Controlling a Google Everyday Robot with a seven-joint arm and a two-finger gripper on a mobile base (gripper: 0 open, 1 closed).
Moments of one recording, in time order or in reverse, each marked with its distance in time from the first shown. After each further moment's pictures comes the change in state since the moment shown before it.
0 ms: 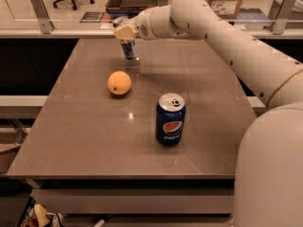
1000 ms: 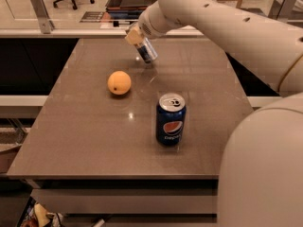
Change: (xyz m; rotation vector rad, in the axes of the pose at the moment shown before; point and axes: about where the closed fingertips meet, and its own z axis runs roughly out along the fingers) arm 0.028 -0.015 -0.032 0.189 0.315 -0.070
